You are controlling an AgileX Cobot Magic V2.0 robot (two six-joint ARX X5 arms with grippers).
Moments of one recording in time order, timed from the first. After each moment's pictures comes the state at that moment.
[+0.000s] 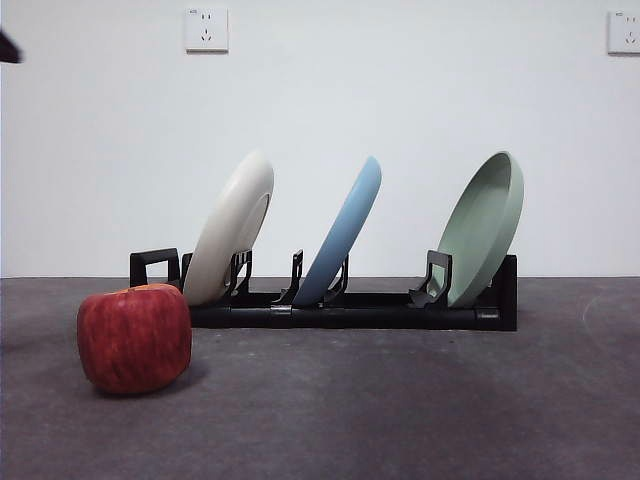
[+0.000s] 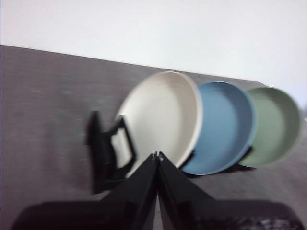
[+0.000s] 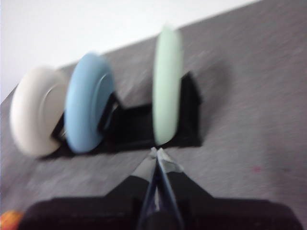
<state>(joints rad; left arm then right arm) 0.04 0.84 0.67 -0.08 0.49 -0.23 0.05 0.68 0.60 -0.28 -0.30 0.28</state>
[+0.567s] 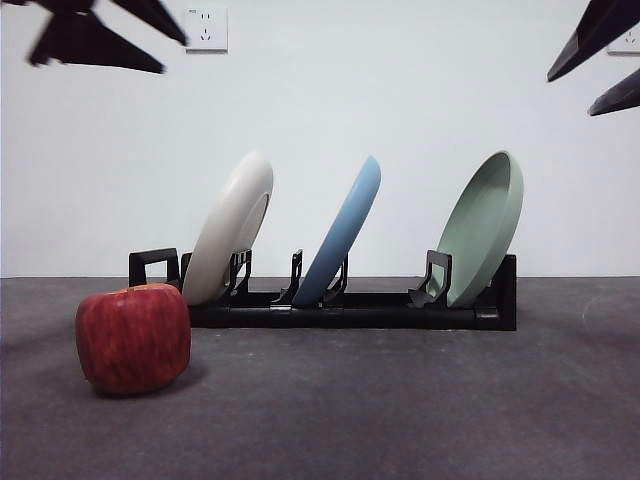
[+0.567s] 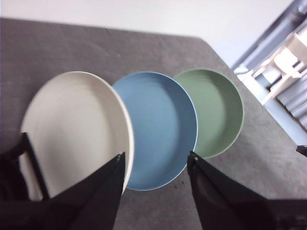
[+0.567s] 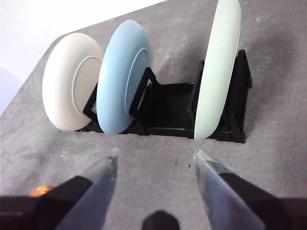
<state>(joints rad) -0.16 1.41 1.25 -0.33 0.59 -0.23 0.06 0.98 0.79 -0.30 -0.47 0.23</state>
